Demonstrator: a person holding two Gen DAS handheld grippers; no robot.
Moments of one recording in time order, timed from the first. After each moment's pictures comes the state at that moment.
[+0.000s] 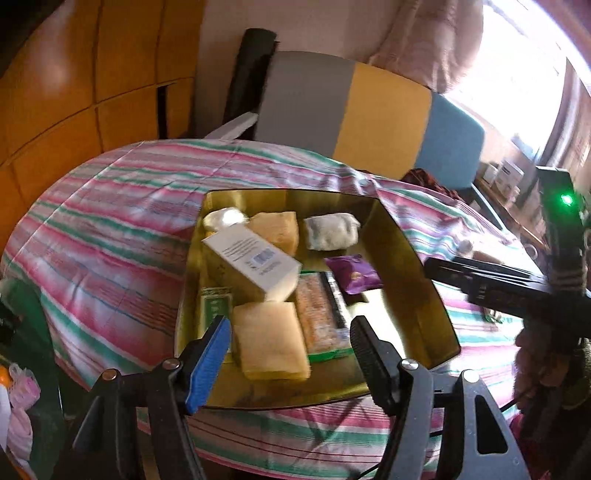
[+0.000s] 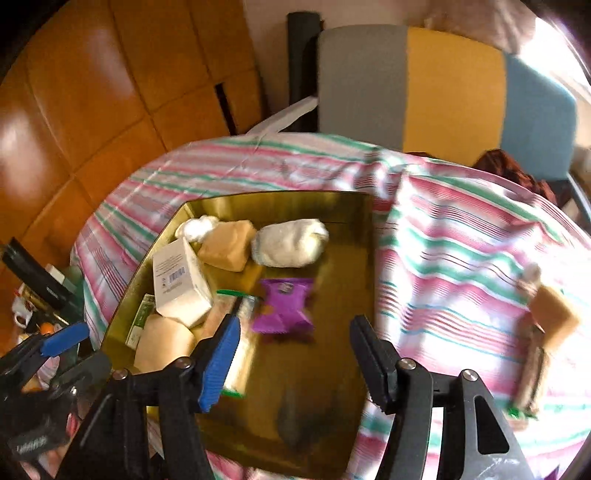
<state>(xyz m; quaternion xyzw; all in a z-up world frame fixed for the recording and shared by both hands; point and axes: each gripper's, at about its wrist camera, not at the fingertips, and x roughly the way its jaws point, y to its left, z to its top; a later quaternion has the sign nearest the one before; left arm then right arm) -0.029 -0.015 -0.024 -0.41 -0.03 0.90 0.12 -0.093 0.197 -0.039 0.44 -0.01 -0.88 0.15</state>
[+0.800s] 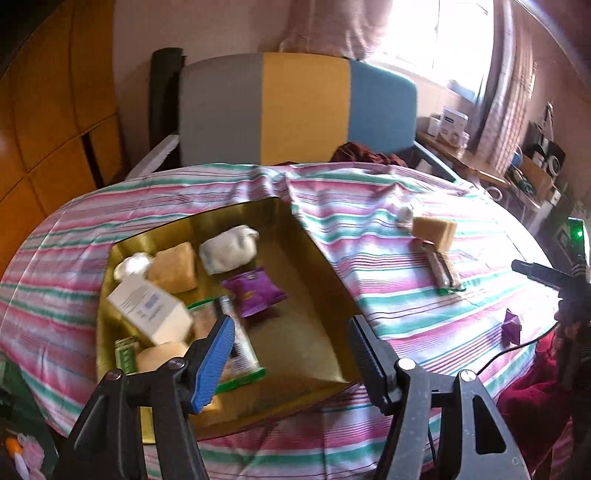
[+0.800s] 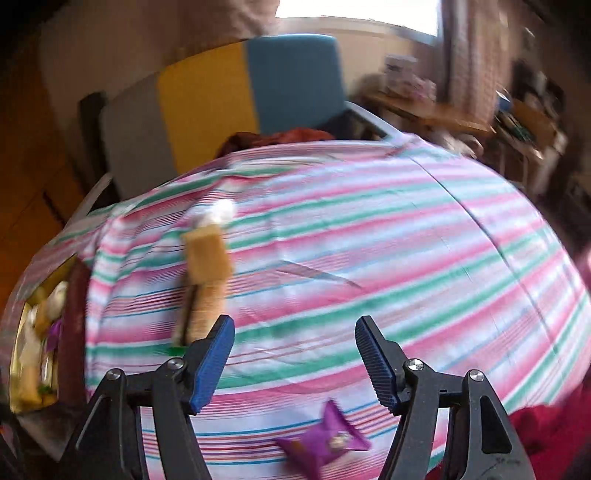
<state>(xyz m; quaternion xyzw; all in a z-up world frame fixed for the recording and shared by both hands) -0.026 0.095 -0.005 -0.40 0.07 0.89 0.22 0.024 0.512 -0.047 0.40 -0.15 -0.89 -0.17</state>
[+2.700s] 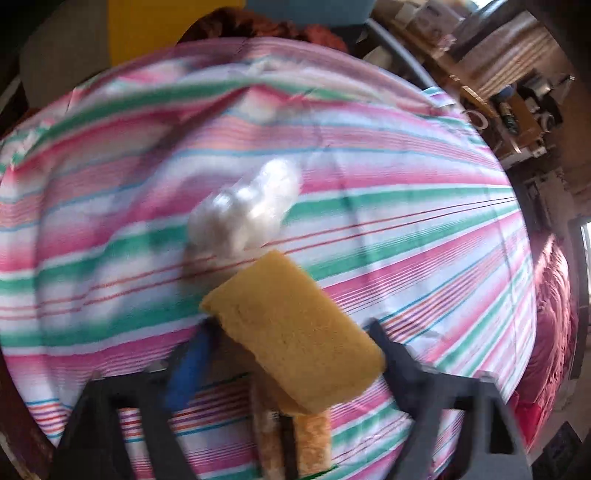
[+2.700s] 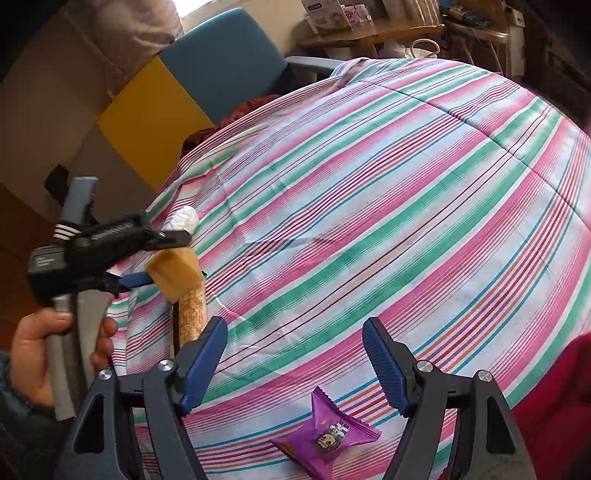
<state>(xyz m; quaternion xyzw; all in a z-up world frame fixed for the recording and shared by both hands) -0.186 0.424 -0.106 -0.64 0.07 0.70 0.30 0.033 0.568 -0.083 0.41 -0.34 -0.83 -0.16</state>
